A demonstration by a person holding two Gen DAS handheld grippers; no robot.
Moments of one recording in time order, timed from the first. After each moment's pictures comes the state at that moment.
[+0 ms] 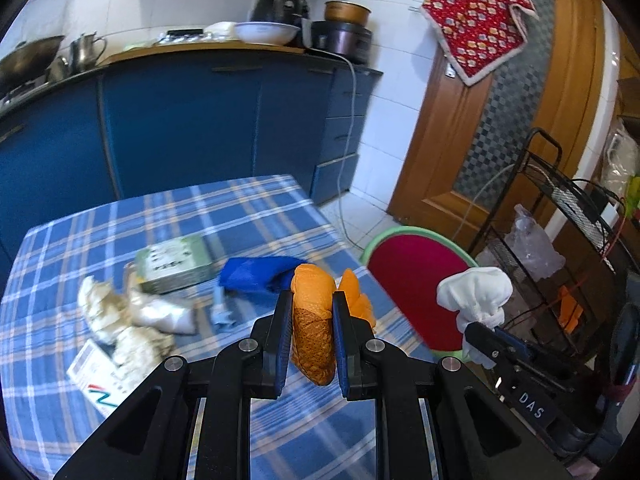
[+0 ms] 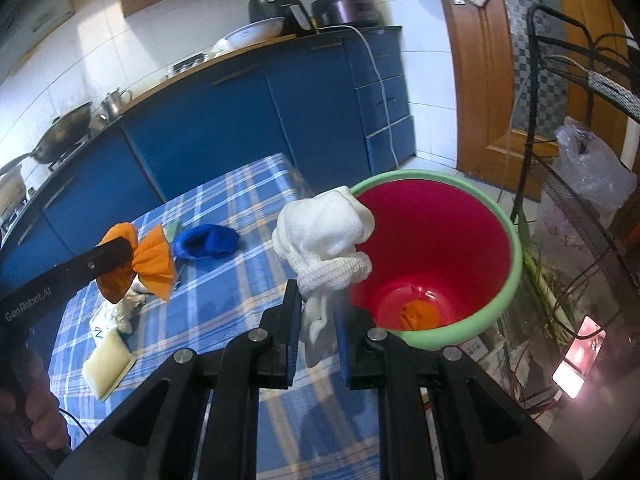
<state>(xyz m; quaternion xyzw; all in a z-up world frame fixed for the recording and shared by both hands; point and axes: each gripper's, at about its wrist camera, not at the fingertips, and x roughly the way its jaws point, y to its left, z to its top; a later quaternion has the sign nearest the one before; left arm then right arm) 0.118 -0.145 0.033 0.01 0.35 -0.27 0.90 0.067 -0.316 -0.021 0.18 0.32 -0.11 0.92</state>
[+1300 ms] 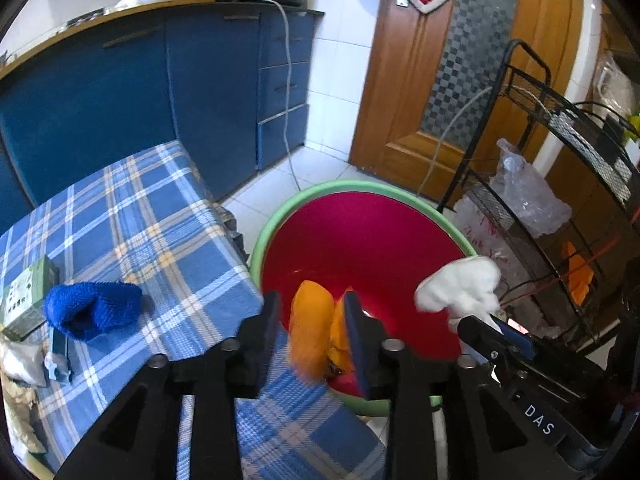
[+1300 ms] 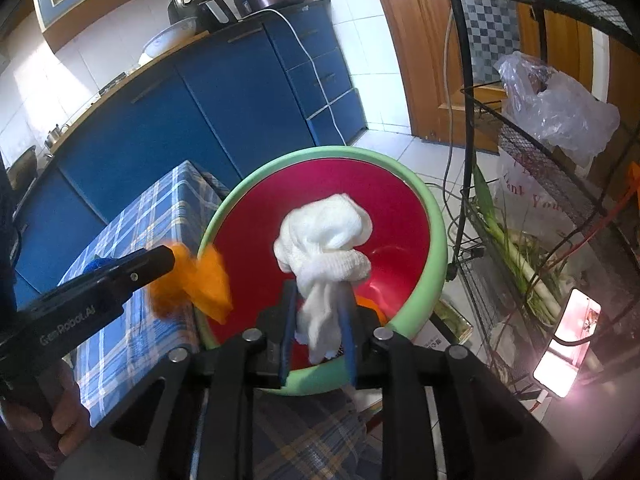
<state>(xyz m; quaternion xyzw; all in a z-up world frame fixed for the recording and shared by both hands) 0.148 -0.295 -0.029 0.08 0.41 -0.32 0.85 0.070 -0.429 -0.073 0.25 0.34 -0.17 0.89</state>
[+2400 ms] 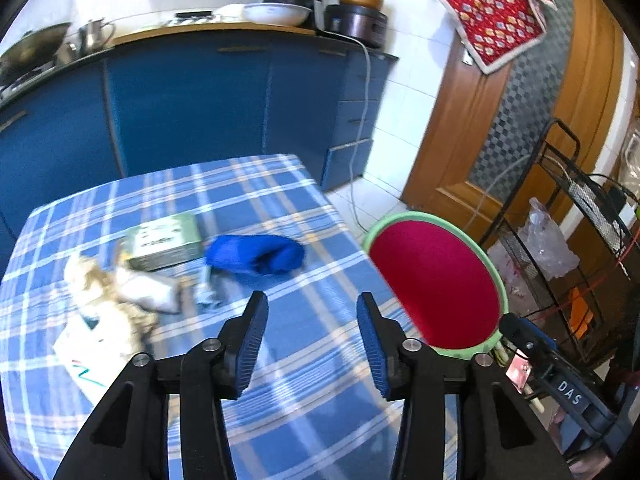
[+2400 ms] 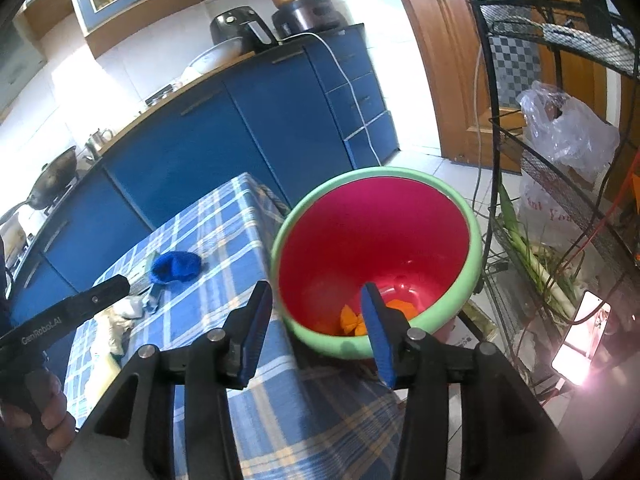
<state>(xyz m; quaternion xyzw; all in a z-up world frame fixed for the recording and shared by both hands) 0.114 -0.156 0.020 0.01 0.38 -0.23 0.90 0.039 -0.367 -0.030 0.24 0.29 -0.12 0.92</state>
